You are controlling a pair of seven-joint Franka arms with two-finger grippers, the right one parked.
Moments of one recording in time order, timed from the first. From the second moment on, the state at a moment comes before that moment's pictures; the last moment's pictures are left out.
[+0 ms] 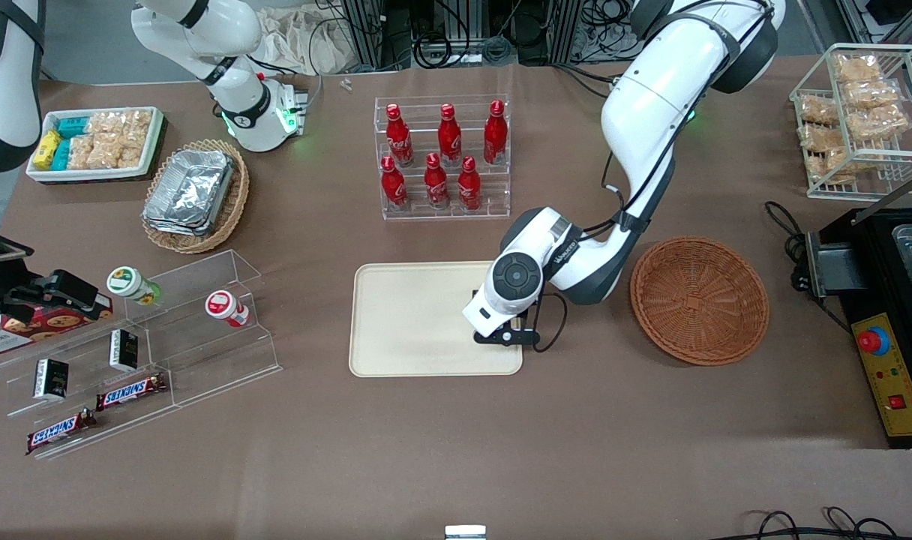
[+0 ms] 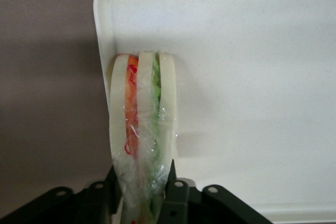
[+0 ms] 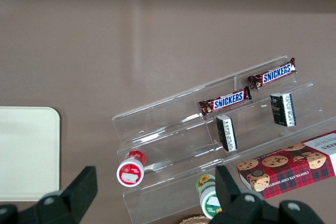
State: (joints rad) arm -0.45 0.80 -0.27 -1.42 0.09 2.05 -0.67
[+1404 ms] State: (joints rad) arm -0.20 0.39 -0.23 -1.36 0.10 1.73 -0.51
